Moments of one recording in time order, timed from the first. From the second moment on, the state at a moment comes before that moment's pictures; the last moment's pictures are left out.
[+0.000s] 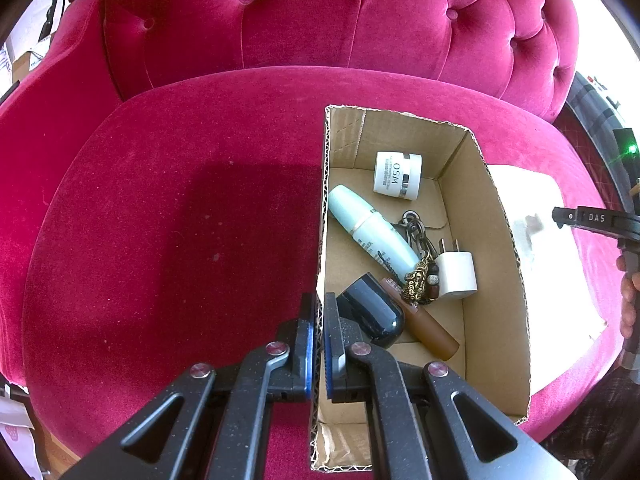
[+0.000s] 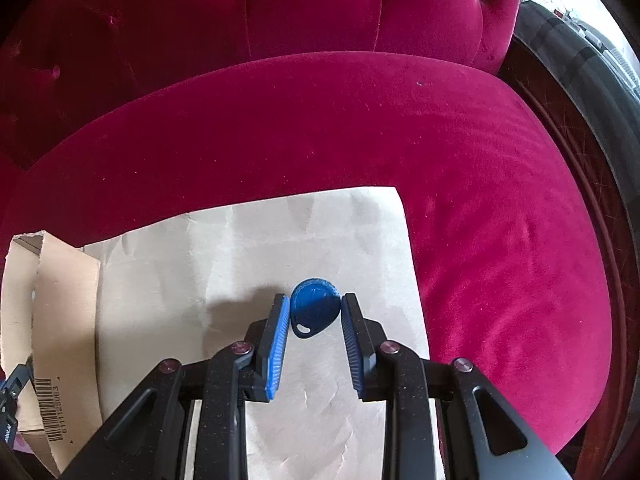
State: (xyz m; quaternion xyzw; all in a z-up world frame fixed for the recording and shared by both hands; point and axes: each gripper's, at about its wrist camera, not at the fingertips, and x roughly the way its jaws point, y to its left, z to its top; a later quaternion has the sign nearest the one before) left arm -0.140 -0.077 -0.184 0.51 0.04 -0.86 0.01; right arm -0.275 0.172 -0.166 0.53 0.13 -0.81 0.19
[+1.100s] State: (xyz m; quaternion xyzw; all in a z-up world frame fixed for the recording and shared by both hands) left arm -0.141 -0.077 -0.184 0.51 0.04 -0.86 0.01; right arm -0.232 0.113 -0.110 0.47 0.17 -0.81 0.29
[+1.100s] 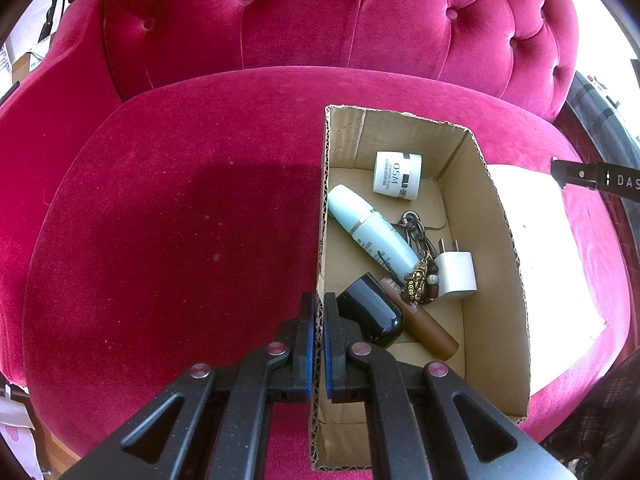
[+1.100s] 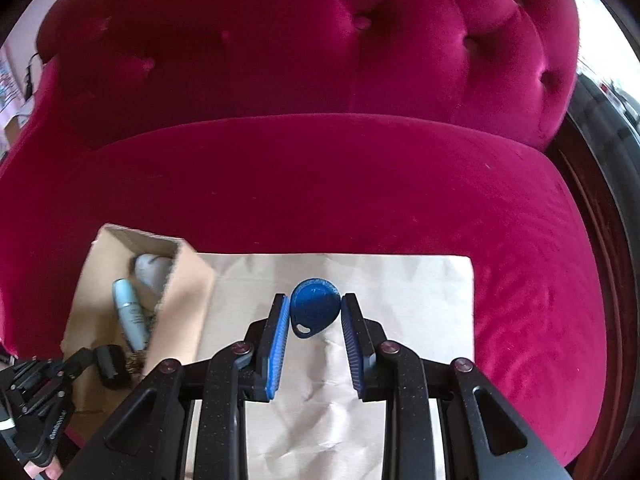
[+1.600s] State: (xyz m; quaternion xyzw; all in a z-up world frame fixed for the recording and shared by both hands) left arm -0.130 -0.082 -0.180 0.51 0.03 -0.86 0.01; right arm -0.189 0.074 -0.092 0.44 0.19 -0.79 0.38
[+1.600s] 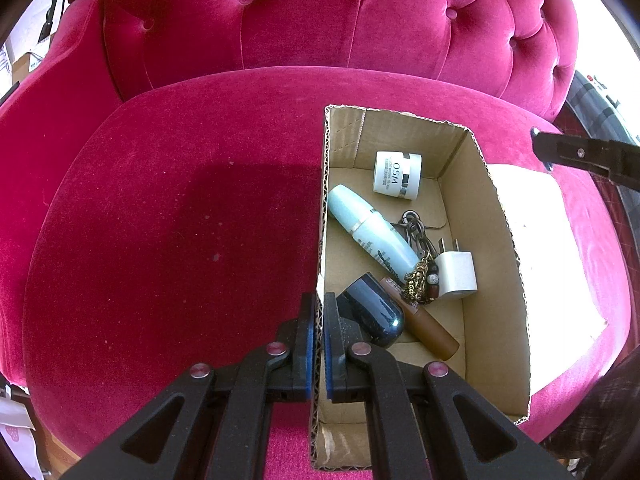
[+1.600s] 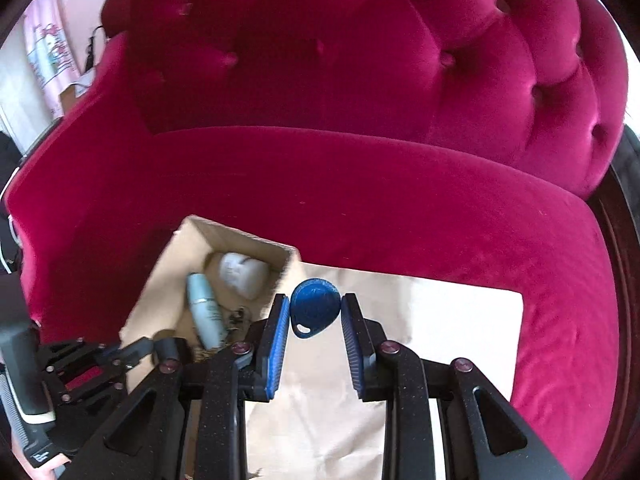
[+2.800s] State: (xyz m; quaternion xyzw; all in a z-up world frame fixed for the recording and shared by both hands) left arm -0.133 -0.078 -0.182 0.51 0.04 -0.86 0.01; right arm -0.132 0.030 -0.108 0.44 0.22 -0.72 0.50
